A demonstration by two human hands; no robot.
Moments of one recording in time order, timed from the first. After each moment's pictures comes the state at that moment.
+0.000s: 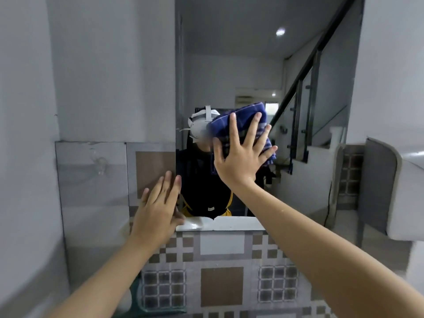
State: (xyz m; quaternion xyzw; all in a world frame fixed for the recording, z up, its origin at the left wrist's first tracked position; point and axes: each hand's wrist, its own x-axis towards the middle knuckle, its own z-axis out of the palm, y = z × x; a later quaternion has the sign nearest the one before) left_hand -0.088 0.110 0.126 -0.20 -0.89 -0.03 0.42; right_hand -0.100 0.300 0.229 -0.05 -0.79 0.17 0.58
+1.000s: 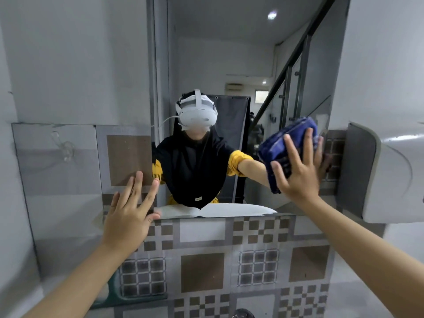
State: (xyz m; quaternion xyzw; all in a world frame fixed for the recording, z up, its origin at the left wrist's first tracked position) left_hand -0.102 0.104 0.085 -0.18 -0.88 -0.02 0.44; right_hand -0.084 0.496 0.160 -0.03 -0.80 0.07 0.59
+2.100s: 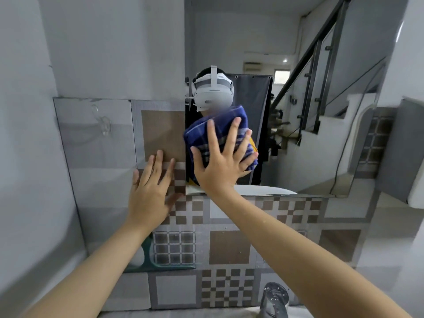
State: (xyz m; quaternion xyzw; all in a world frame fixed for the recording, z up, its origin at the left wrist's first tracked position) left_hand -0.100 0.081 0.079 -0.16 -0.89 -0.07 0.42; right_hand -0.111 0.235 0.128 -0.02 -0.78 0.17 0.60
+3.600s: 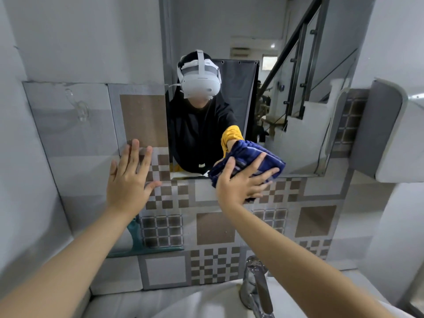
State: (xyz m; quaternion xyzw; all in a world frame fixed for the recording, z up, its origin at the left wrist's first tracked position) left_hand -0.101 0.070 0.071 -0.15 -0.89 -0.05 0.43; right_hand -0.092 0.287 0.064 -0.24 -0.70 0.49 0.46
